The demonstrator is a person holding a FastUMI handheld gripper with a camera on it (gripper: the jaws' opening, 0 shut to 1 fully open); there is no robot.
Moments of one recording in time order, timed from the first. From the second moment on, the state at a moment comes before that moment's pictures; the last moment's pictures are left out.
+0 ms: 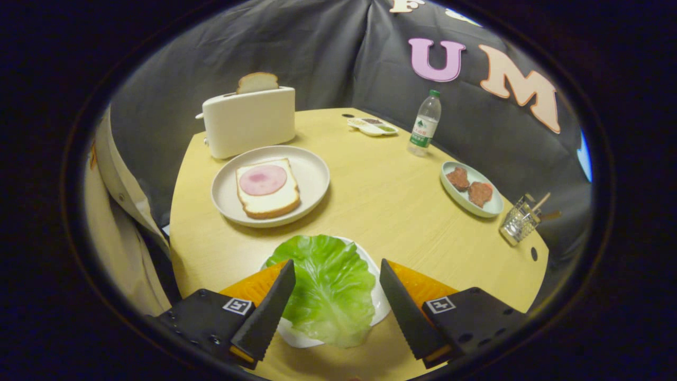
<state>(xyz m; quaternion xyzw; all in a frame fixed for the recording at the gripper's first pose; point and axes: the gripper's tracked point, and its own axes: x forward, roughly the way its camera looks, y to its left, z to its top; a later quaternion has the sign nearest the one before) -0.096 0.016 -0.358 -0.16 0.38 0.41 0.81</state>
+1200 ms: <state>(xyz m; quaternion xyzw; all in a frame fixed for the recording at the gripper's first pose) -0.123 0.019 -0.388 -0.14 0.46 0.38 0.79</state>
